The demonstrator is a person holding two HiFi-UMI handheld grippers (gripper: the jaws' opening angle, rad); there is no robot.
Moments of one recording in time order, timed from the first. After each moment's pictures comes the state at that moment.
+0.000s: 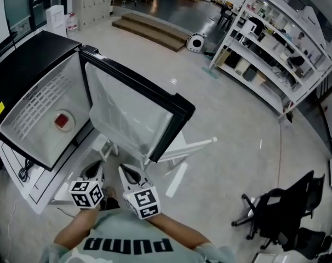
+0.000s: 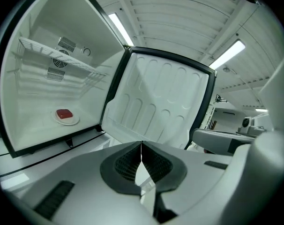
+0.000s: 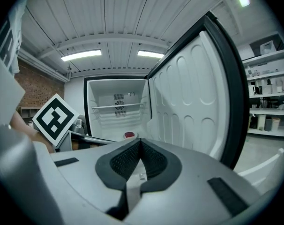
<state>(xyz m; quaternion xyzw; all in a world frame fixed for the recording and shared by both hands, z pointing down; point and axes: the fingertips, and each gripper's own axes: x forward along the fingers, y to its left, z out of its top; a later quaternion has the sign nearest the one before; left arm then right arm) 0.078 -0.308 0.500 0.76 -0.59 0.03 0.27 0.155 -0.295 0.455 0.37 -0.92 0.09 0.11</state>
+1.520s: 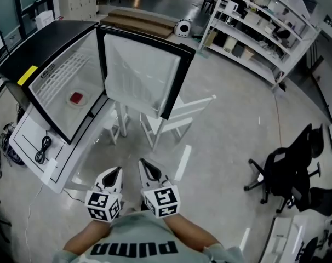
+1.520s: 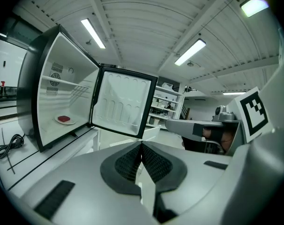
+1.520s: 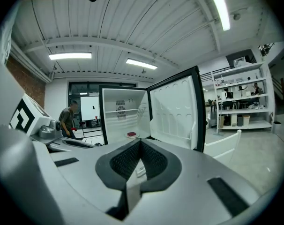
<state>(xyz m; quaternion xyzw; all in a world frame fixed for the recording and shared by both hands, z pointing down) 0.082 -0.057 0.460 0.85 -0.48 0.08 0.19 0.153 -0.081 0.434 0.49 -0.87 0.08 0.07</state>
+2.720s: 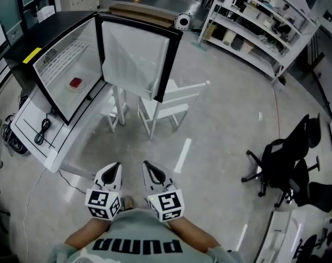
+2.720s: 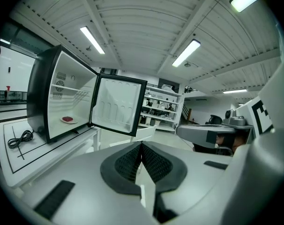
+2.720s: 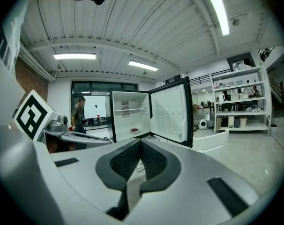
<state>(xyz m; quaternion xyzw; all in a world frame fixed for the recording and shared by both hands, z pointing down) 0.117 0.032 0.450 0.85 -0.50 0.08 0.17 0.201 0.030 0.430 0.49 -0.87 0.08 0.08</state>
